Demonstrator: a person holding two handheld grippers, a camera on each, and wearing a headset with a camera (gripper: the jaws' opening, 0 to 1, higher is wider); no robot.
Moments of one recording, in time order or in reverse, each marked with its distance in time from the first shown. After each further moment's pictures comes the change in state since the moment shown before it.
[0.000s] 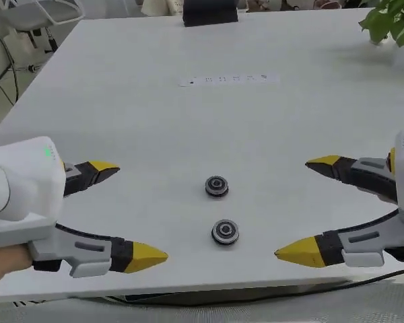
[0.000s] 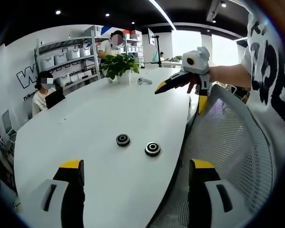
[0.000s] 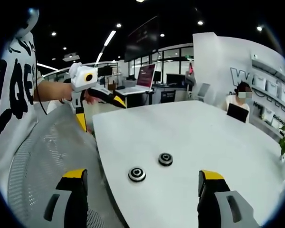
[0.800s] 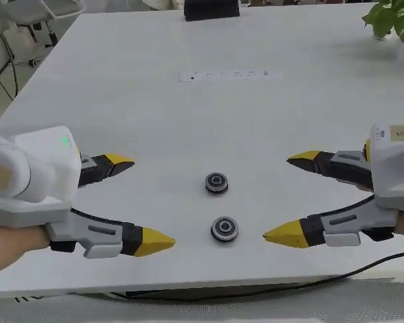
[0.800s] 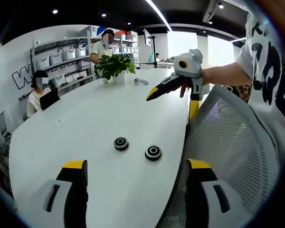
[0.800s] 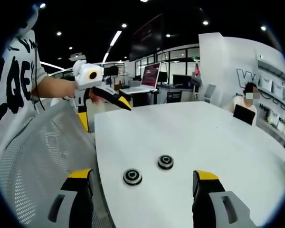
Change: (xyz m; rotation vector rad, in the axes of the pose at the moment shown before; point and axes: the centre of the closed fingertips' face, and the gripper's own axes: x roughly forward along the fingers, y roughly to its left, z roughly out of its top) left arm 0.023 0.008 0.000 0.005 -0.012 -0.048; right arm 0.027 -0.014 -0.008 -0.023 -0.004 0.058
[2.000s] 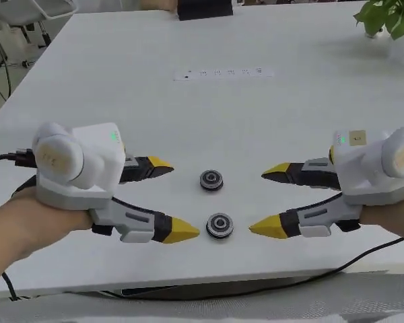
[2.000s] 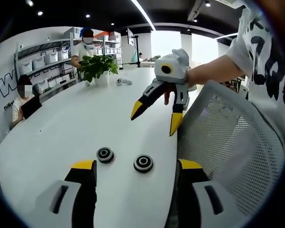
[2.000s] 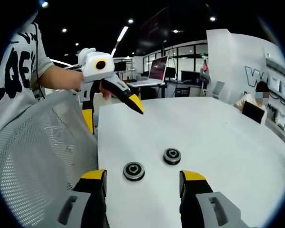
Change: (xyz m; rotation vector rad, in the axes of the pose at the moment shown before) left arm 0.046 -0.026 0.012 0.072 -0.003 -0.149; right arm 0.020 0.001 -0.024 -0.022 0.039 0.076
